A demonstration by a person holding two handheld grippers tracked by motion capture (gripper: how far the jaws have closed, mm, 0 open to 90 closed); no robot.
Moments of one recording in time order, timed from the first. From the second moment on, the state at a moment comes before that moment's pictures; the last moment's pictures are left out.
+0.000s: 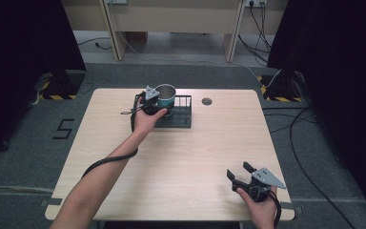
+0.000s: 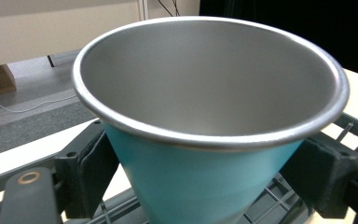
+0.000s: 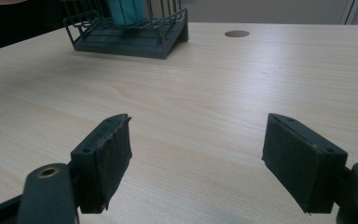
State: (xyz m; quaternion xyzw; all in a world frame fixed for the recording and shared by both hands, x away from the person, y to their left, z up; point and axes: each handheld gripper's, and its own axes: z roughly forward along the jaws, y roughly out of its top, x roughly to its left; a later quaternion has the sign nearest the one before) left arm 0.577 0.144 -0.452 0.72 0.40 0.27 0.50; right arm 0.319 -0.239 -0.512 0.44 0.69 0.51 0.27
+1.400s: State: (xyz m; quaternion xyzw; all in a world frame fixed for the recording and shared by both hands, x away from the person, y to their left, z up) left arm 0.549 0.163 -0.439 0.72 0.38 0.28 0.51; right arm 0.319 -0.238 -0.512 0.45 0.69 0.51 0.26
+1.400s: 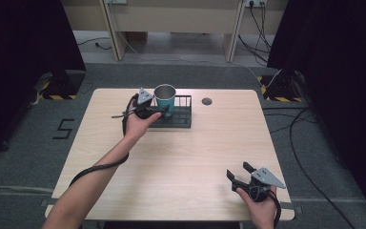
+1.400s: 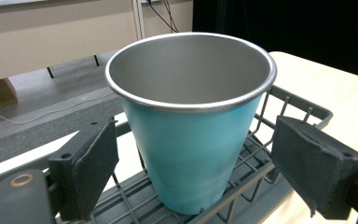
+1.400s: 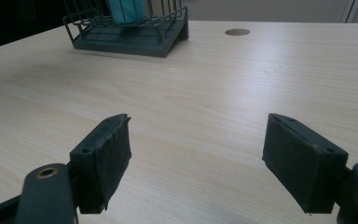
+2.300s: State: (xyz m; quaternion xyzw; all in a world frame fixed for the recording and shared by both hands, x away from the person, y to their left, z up) left arm 0.514 0.184 -0.439 0.72 0.36 0.28 0.52; right arm 0.319 -0.238 -0.512 0.45 0.69 0.51 0.27
